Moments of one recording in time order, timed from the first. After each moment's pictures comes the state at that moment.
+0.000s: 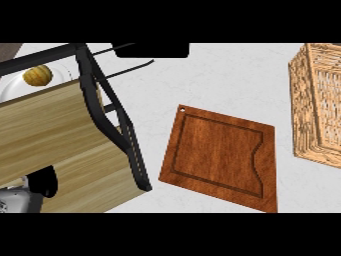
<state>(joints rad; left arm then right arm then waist) -0.13 0.19 0.05 -1.65 -0.07 -0.23 0.00 -0.54 -0.47 -0.59 -1.40 0.52 0.06 0.20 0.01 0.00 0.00</state>
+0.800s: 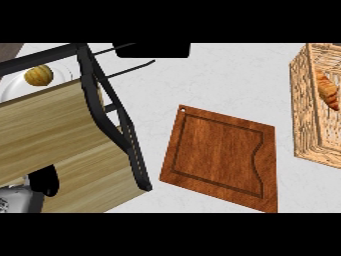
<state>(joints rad) -0.14 0.18 0.06 -1.64 -0.08 -0.25 0.00 -0.65 -0.58 -0.63 -0.97 0.45 -0.17 -0.13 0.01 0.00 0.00</state>
